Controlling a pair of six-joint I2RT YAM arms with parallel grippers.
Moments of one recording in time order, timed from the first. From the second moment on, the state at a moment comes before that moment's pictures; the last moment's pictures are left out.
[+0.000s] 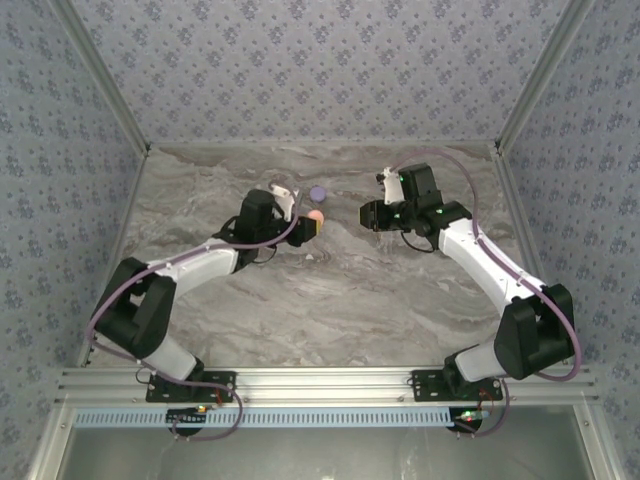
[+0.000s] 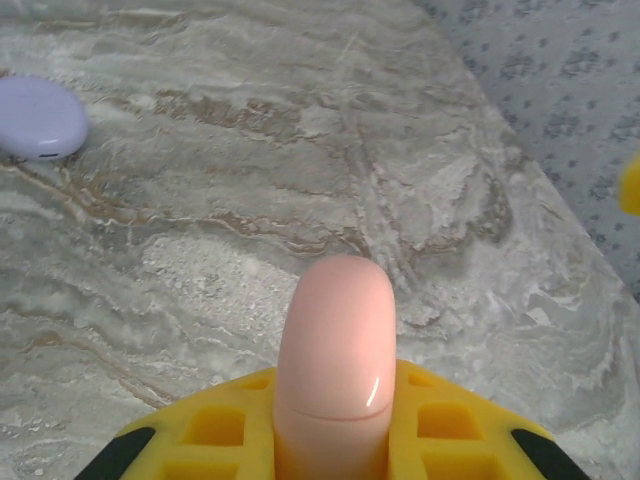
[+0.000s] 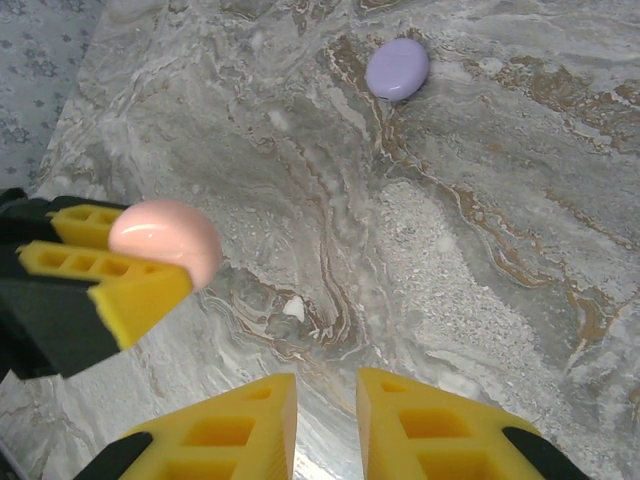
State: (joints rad) left arm -0.55 1.59 0.92 0.14 0.39 -0.42; right arm 0.37 1.42 1.13 -0.47 -0.38 0.31
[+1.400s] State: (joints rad) left arm -0.52 2.03 1.25 -0.15 0.43 -0.64; right arm 0.37 1.40 1.11 -0.52 -0.33 0.31
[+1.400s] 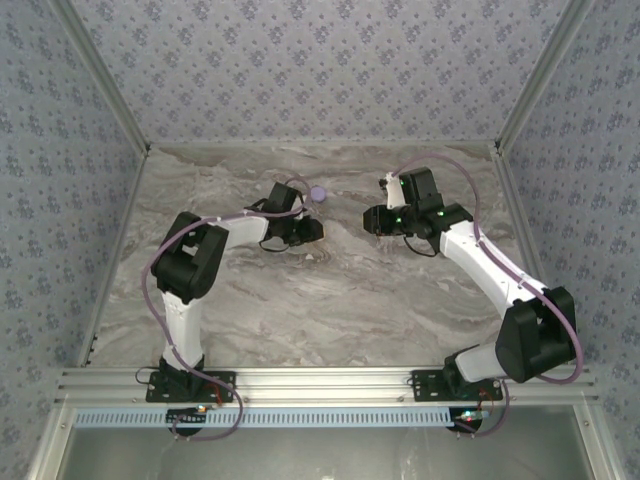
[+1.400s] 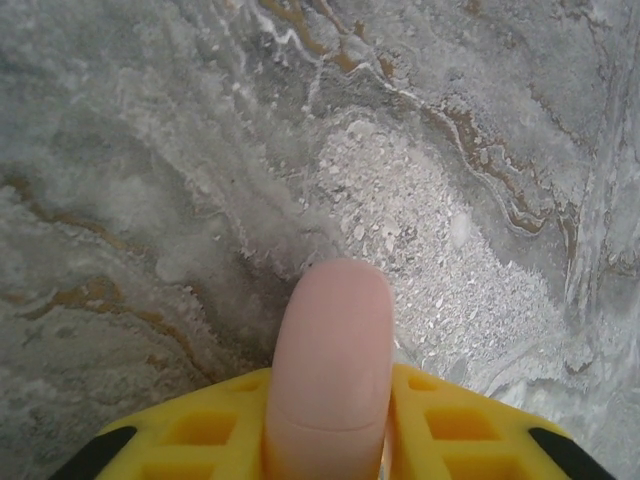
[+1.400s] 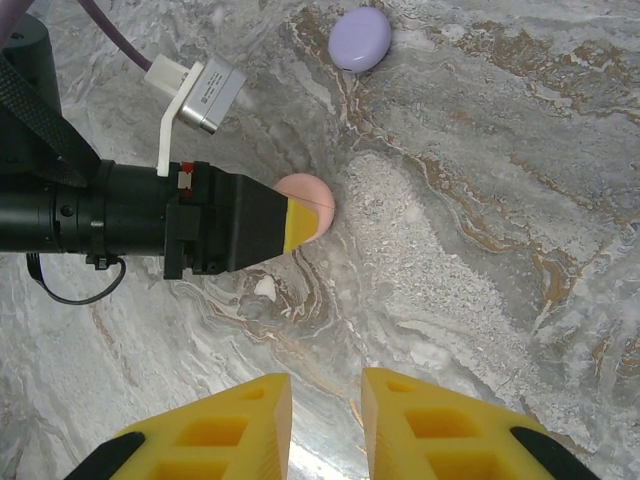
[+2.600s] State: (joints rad) left arm -0.45 1.48 1.02 -0.45 -0.41 -0.33; right arm 0.30 1.31 0.88 -0.54 0.46 0.28
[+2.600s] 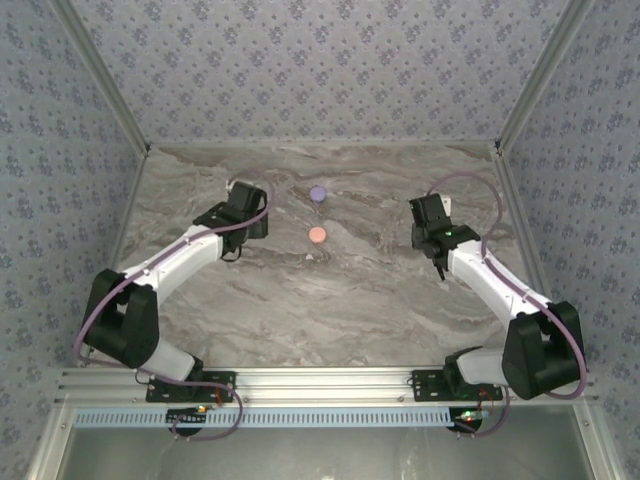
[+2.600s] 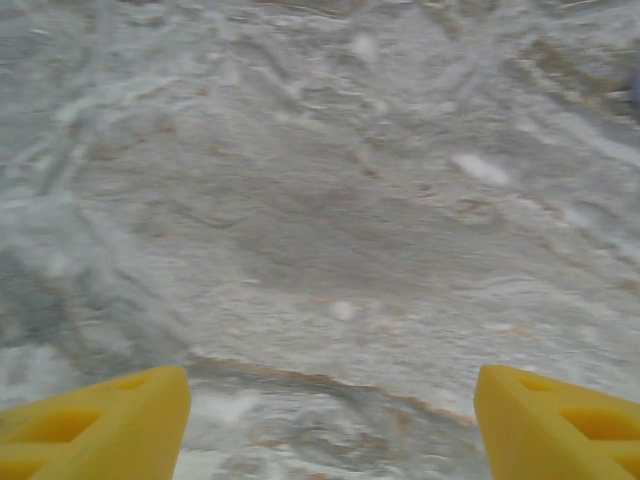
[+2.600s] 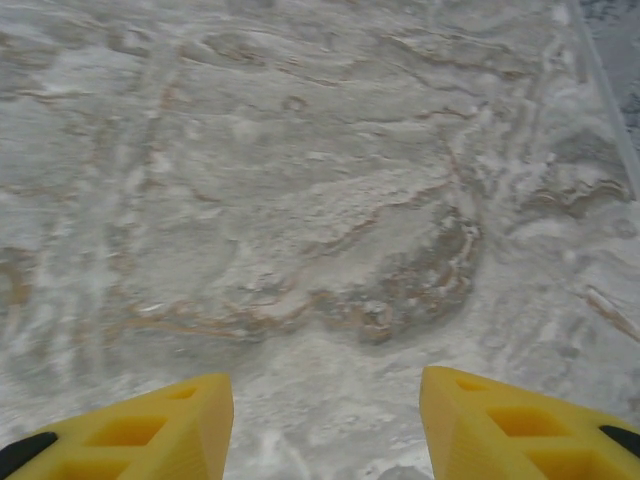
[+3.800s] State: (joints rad) left arm -0.07 1.36 0.39 0.49 -0.08 0.03; right arm -0.11 1.31 0.40 0.42 -0.12 0.02
